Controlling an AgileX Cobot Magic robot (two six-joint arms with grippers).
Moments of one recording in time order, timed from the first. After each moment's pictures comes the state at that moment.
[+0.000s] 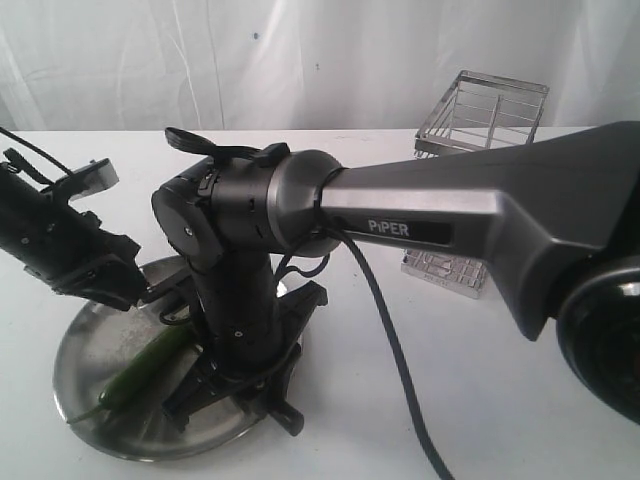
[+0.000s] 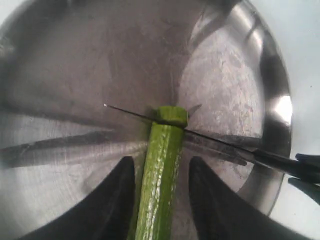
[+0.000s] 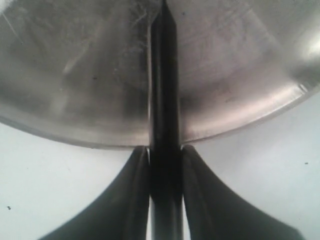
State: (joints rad) left arm 0.05 1.79 -1.08 -0.75 0.96 0.78; right arm 0.95 2.14 -1.64 0.00 1.22 0.11
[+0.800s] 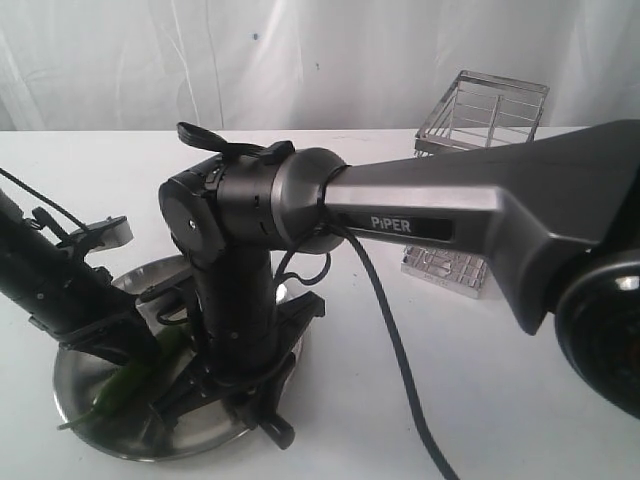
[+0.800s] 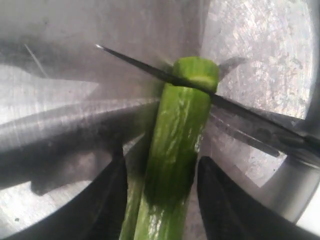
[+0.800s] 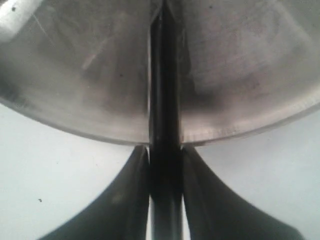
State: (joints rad) left arm 0.00 1.83 -0.94 -0.74 0.85 0.78; right arm 0.94 2.14 -1.64 0.08 1.22 0.10
